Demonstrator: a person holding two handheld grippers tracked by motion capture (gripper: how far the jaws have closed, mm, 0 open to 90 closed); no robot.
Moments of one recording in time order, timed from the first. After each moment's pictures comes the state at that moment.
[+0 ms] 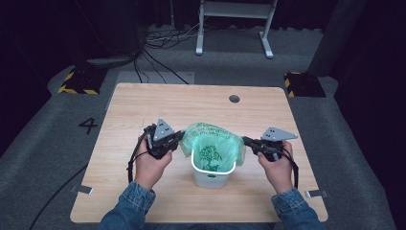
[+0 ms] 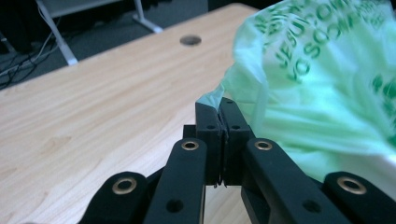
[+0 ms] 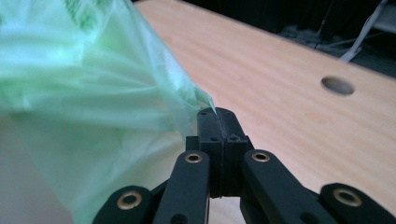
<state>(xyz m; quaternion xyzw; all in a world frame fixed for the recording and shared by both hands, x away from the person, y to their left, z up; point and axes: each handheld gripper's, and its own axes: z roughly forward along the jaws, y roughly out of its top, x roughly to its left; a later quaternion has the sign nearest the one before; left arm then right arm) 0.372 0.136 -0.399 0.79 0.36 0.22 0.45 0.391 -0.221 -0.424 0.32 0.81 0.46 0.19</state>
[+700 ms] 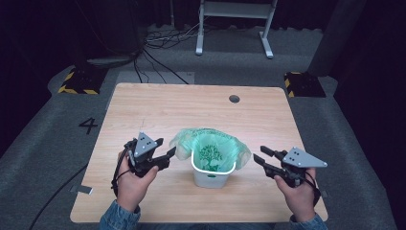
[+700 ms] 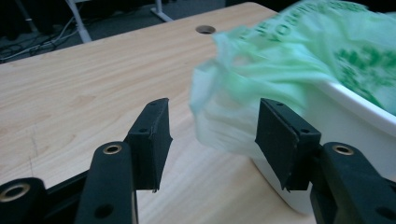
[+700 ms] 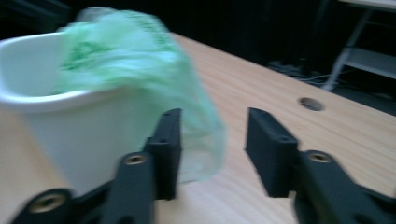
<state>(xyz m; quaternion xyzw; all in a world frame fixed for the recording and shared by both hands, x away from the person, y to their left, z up) 0.312 0.168 -0.389 0.76 0.41 0.22 0.46 0.314 -0.250 -0.401 0.28 0.77 0.51 0.24</state>
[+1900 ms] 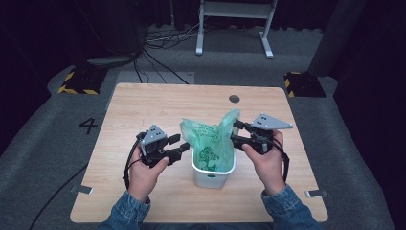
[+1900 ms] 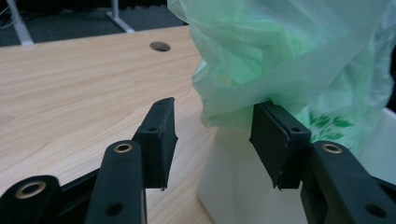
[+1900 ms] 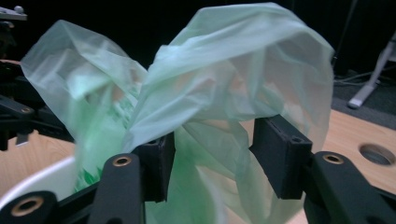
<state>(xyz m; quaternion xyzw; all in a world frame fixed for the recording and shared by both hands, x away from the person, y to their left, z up) 0.345 0.143 -0.385 0.74 0.39 0.13 0.54 0.378 -0.160 -0.351 0.30 0.76 0.55 0.19</state>
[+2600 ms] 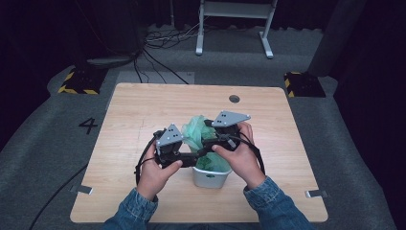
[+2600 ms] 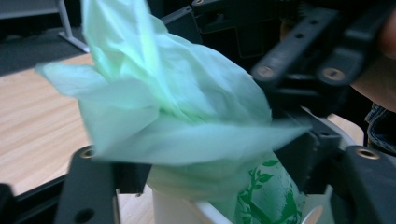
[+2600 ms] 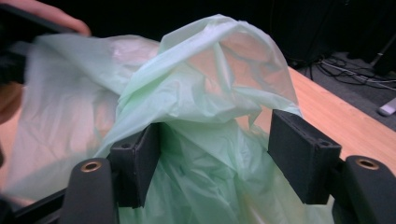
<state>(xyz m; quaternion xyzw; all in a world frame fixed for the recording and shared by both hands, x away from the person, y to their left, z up) 0.348 0.109 -0.377 0.77 0.31 0.10 0.55 0.391 -0.088 -0.352 0.22 0.83 0.48 0.17</state>
